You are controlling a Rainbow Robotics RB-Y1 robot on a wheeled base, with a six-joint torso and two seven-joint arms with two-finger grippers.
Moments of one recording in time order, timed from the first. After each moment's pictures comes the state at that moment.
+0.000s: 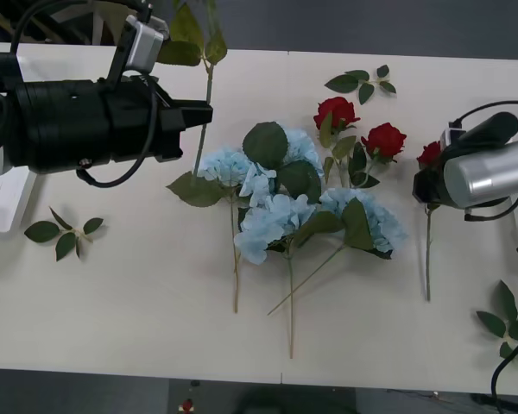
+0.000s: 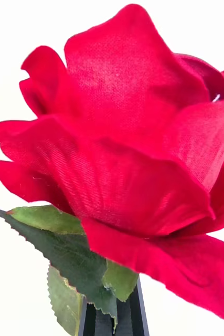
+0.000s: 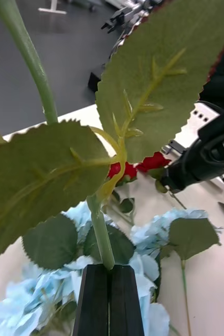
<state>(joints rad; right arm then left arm) -0.47 -0.51 0.12 -1.38 -0.28 1.19 1.21 -0.39 0.61 -0.07 -2.00 1.37 1.01 -1.99</state>
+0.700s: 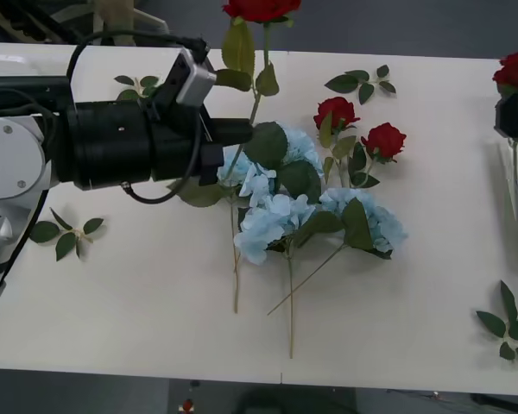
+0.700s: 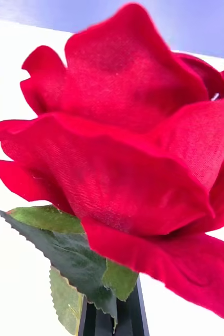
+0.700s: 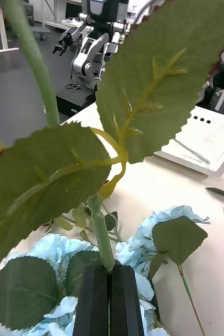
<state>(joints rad) -0.47 -0.80 0.00 -1.70 -0.40 1.29 1.36 -0.39 0.48 -0.13 -1.97 1.38 1.03 -2.36</state>
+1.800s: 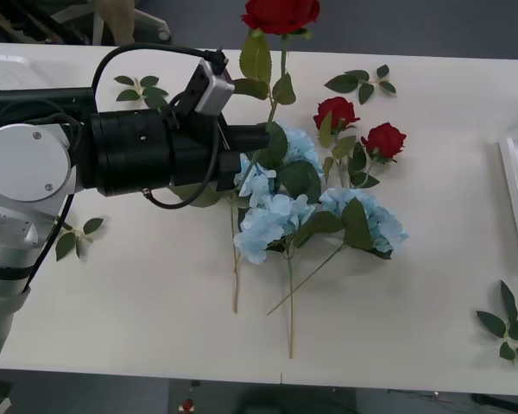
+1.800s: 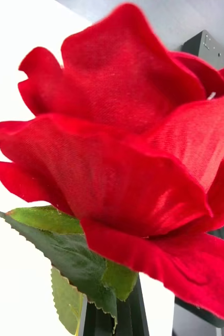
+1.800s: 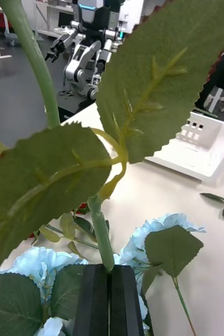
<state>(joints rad) -0.47 -1.04 -0.03 -1.17 -0.52 0.93 1.82 -0.39 0.41 -0.15 -1.92 1.38 1.02 -2.42</state>
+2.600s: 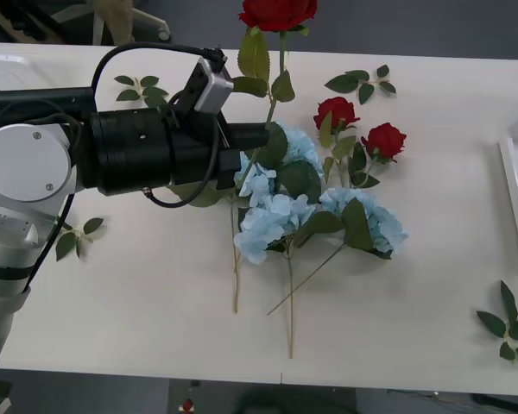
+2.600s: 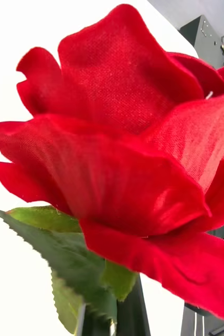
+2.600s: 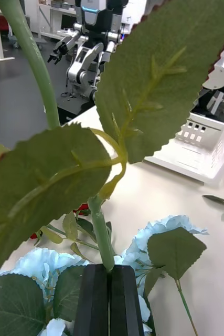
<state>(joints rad) -0.50 -0.97 0.05 -0.97 -0.41 0.76 1.81 -0.39 0.41 -0.15 -1.92 1.38 1.01 -2.42</state>
